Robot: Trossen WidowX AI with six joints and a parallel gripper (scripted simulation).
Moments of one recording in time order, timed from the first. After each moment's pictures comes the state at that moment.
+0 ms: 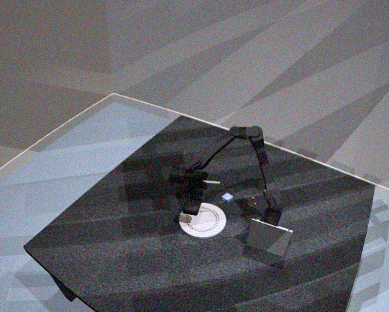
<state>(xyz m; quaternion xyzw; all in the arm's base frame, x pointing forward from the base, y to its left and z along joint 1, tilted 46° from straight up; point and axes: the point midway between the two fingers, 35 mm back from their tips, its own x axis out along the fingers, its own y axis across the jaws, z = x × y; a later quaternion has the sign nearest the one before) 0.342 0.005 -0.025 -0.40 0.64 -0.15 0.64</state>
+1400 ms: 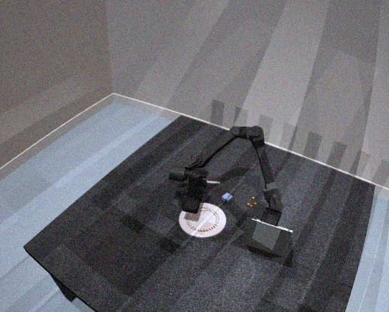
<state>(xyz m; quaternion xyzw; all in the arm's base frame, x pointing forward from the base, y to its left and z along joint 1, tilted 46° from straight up) 0.347 0.001 -0.018 -0.40 0.64 -0.15 0.64</state>
